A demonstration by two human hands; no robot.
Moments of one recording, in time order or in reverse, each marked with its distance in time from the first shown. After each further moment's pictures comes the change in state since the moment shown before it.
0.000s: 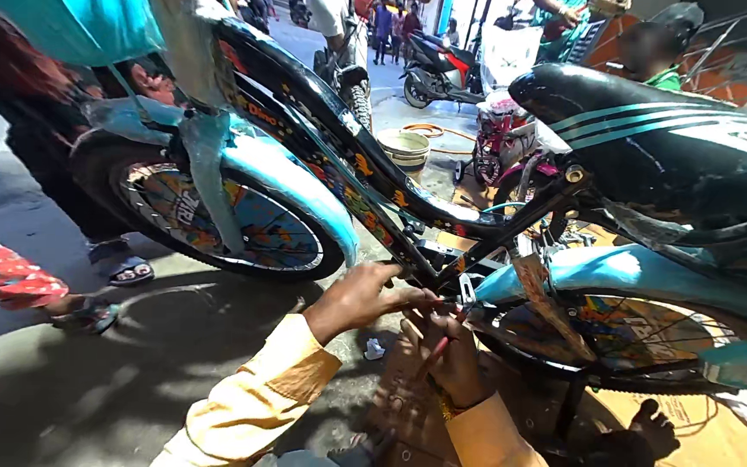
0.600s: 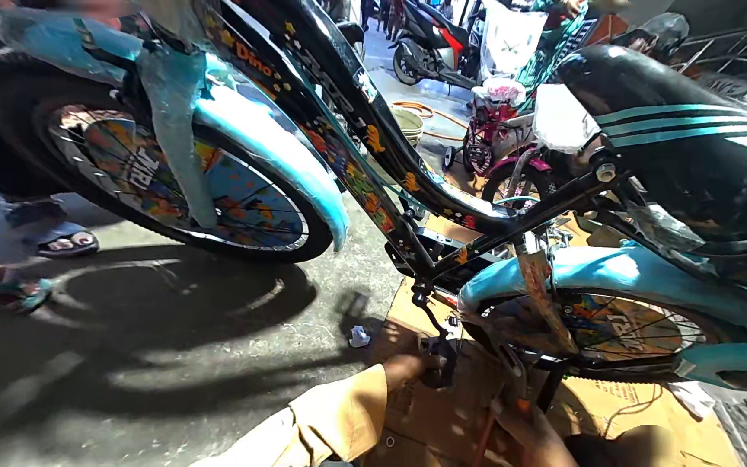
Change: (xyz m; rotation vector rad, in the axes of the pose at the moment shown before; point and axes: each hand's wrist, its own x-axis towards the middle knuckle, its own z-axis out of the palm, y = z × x) left_hand -0.007 -0.004 0.213 -0.794 -0.355 -0.585; right_hand -0.156 -0.068 -0.026 -0.947 0.427 0.145
